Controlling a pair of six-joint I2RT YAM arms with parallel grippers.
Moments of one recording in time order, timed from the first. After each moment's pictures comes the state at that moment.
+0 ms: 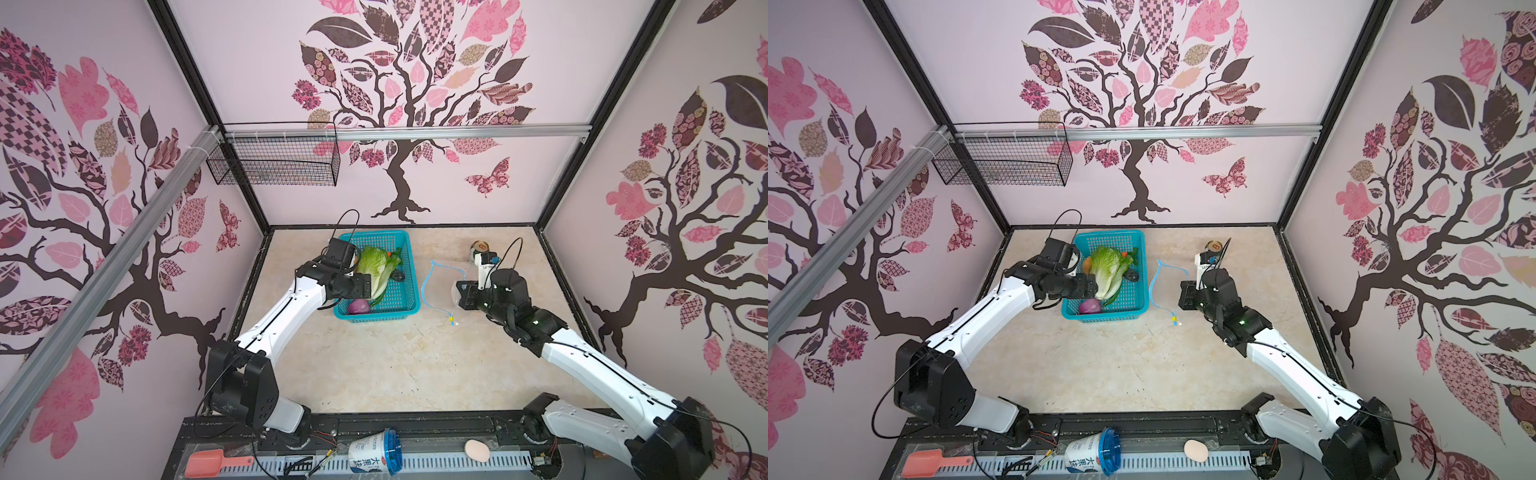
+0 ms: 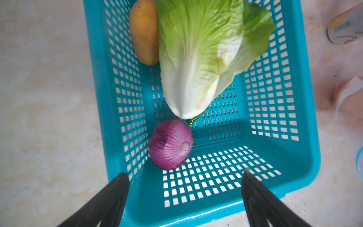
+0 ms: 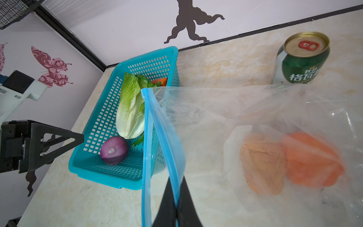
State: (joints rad) left arm -0.38 1.48 1.25 -0.81 0.02 -0.32; right arm 0.52 1.06 0.79 -0.19 0.03 0.49
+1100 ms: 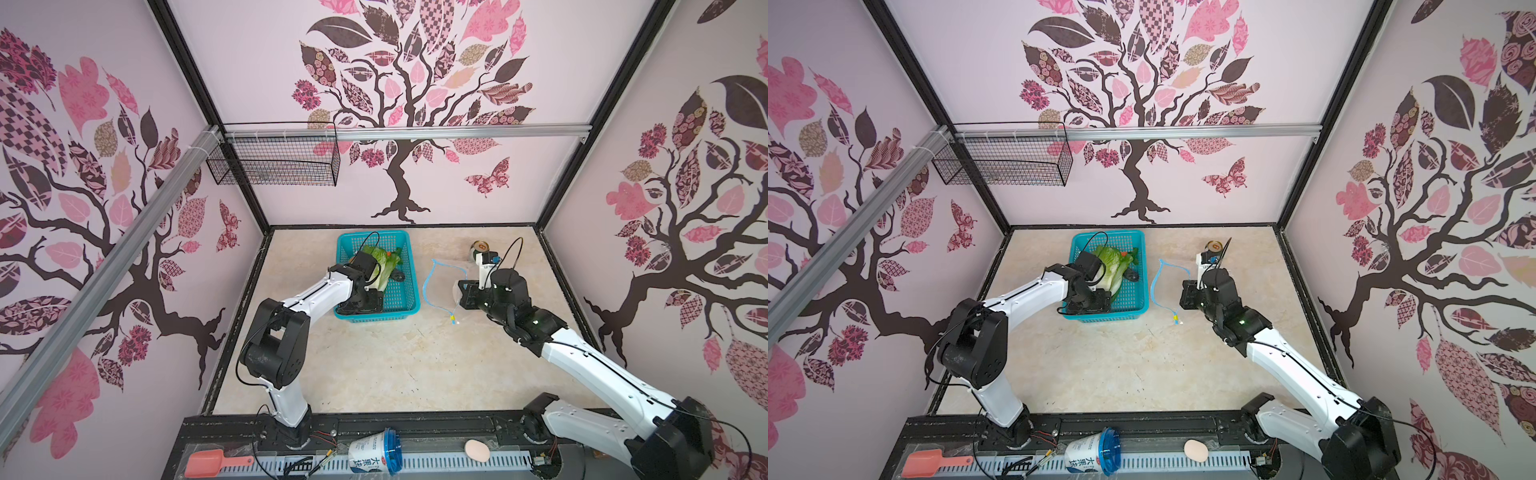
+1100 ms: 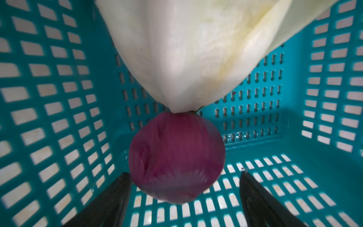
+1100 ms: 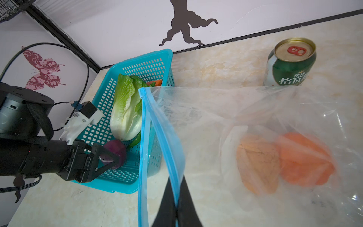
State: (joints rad) left arm -0.44 1.78 1.25 -0.78 0.02 -0.40; right arm 0.52 1.06 0.79 -0.19 0.06 0.47
